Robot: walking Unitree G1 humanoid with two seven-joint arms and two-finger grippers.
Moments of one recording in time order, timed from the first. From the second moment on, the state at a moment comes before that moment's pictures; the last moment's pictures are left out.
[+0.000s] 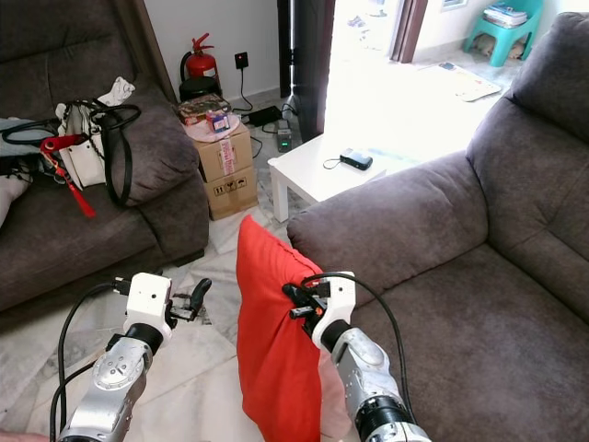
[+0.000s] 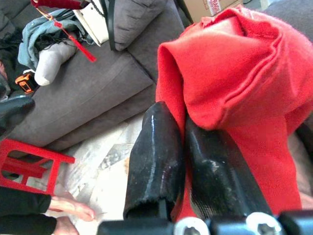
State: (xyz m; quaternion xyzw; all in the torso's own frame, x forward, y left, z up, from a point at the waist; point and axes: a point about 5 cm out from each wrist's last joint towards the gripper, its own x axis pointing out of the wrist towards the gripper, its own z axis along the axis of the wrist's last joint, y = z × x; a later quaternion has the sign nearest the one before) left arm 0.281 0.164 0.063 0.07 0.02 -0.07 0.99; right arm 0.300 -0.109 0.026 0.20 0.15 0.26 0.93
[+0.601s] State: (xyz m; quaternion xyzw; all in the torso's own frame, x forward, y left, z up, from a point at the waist) left arm 0.279 0.160 0.057 0.07 0.03 -0.07 0.99; right arm 0.300 -0.117 0.021 0.18 0.16 0.24 0.94
